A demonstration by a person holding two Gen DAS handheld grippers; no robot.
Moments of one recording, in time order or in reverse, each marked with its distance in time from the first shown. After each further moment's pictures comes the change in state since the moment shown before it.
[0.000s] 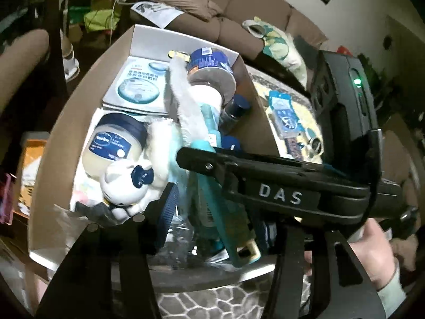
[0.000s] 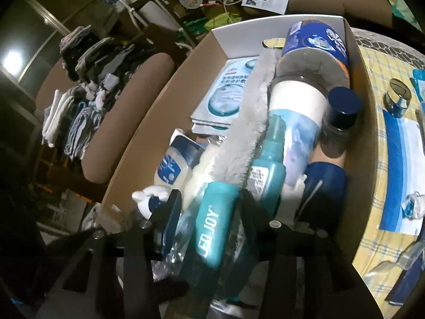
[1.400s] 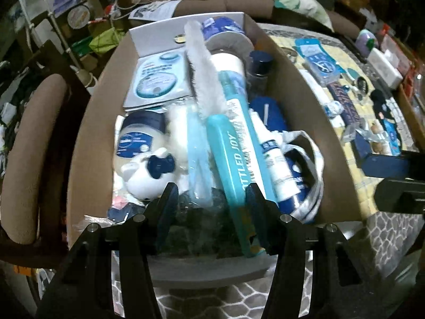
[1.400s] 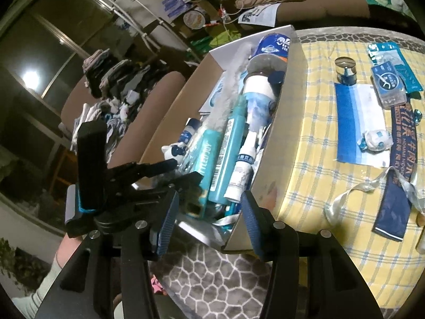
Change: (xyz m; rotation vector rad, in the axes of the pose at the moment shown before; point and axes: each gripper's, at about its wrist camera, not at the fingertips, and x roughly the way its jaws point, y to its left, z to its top) left arm 0.035 -0.029 -0.008 0.283 0.126 0.344; right arm -0.112 -0.020 -0.083 0.053 -0.104 0.108
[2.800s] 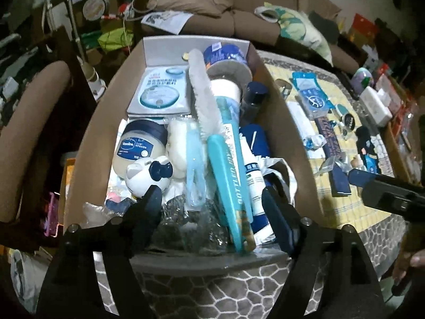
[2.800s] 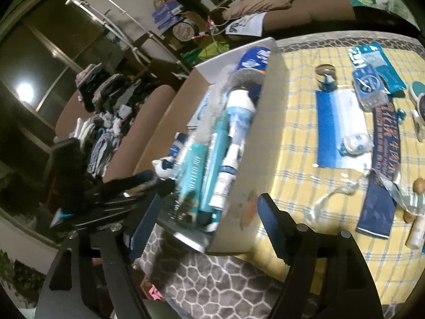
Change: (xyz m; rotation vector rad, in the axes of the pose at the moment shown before) left arm -0.034 0.007 -0.004 -0.154 -0.107 -0.071; right arm -0.025 -0.015 0.004 0.047 -0.063 -0.052
